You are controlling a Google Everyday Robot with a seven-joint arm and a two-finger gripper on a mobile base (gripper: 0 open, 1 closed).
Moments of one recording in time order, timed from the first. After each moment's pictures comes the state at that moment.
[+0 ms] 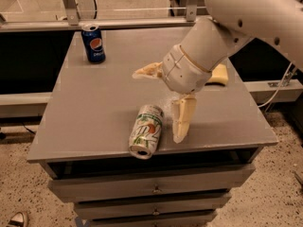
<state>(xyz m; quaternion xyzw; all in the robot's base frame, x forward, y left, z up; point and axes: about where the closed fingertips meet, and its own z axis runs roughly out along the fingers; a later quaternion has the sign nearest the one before) 0.463 -0.019 0.887 -0.84 0.47 0.16 0.24</state>
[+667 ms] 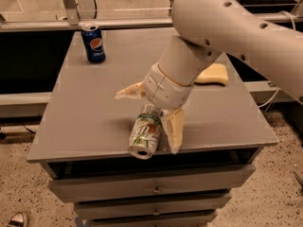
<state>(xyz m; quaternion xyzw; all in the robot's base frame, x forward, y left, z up) 0.444 0.005 0.853 -0.91 0.35 0.13 0.20</state>
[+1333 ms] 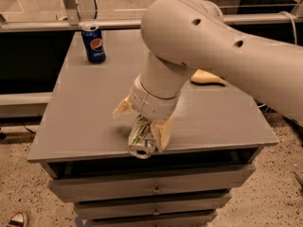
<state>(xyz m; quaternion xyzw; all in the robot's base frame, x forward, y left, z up) 0.439 0.018 0.839 -0.94 0.29 0.03 0.16</state>
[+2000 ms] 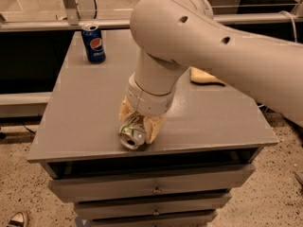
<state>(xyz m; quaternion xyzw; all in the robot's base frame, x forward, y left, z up) 0.446 0.018 0.839 -0.95 0.30 0.02 0.13</state>
